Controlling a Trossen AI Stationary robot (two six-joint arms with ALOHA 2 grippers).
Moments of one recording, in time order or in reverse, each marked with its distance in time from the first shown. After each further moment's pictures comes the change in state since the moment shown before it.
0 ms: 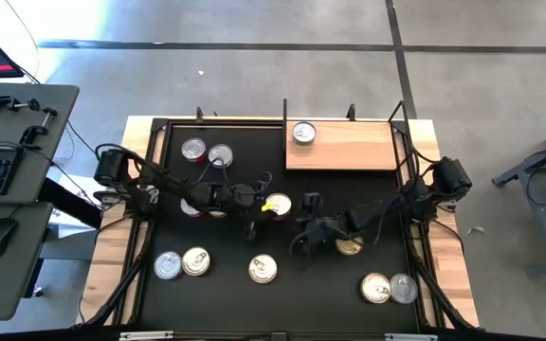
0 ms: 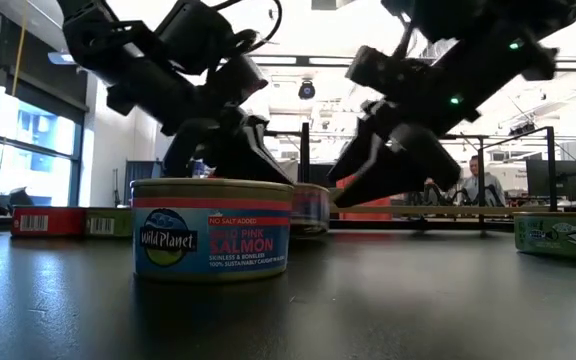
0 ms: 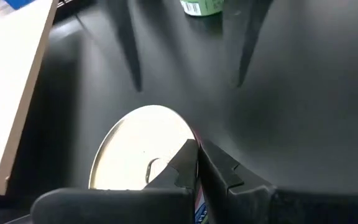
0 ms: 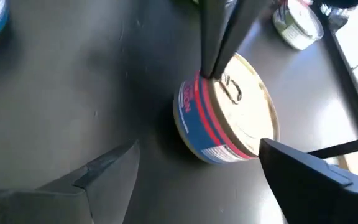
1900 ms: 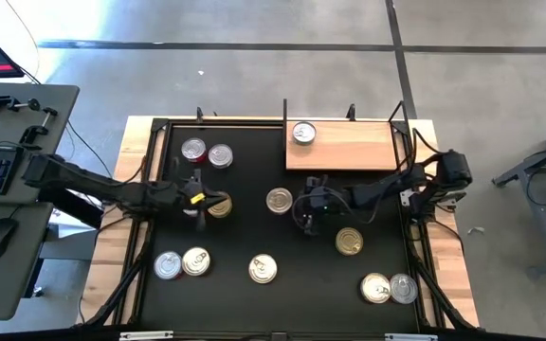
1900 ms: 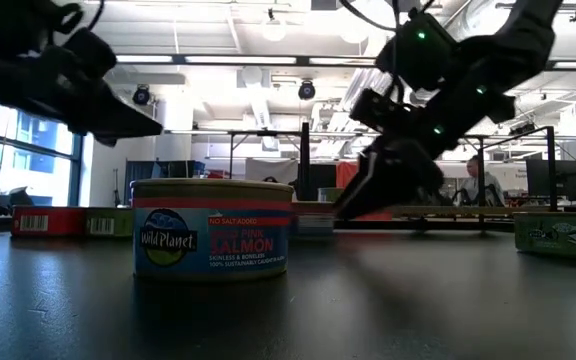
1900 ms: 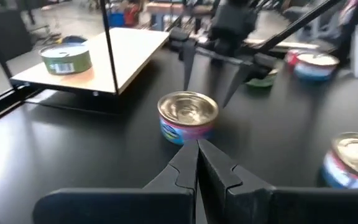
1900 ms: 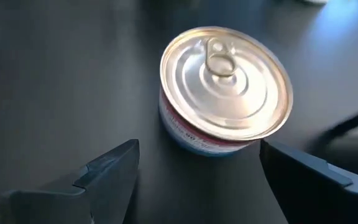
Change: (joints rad) left arm -0.083 -0.923 -0.635 0.021 -0.285 -0.472; right arm -0.250 -0.038 -0.147 0.205 -0.369 0.047
